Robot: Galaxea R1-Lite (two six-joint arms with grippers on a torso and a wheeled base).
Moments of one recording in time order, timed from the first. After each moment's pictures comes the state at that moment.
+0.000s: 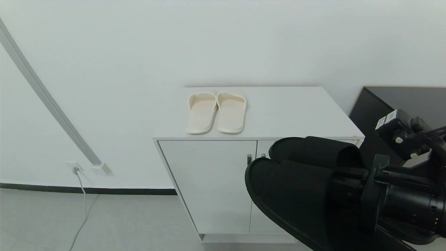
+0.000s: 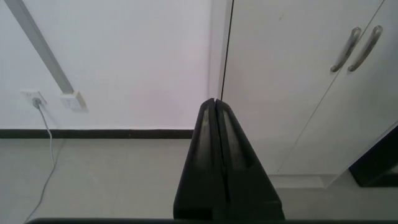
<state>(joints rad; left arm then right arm) 0.00 0.00 0.00 0.00 0.02 0.00 0.80 1.27 -0.65 -0.42 0.02 -0.02</state>
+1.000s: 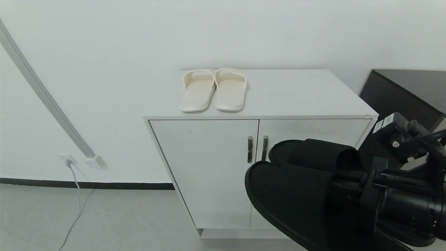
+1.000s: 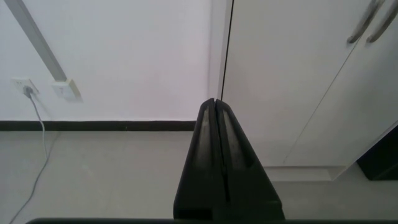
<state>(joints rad) 0.00 0.00 0.00 0.00 0.02 0.00 0.80 1.27 -0.64 -0.42 0.03 -0.02</state>
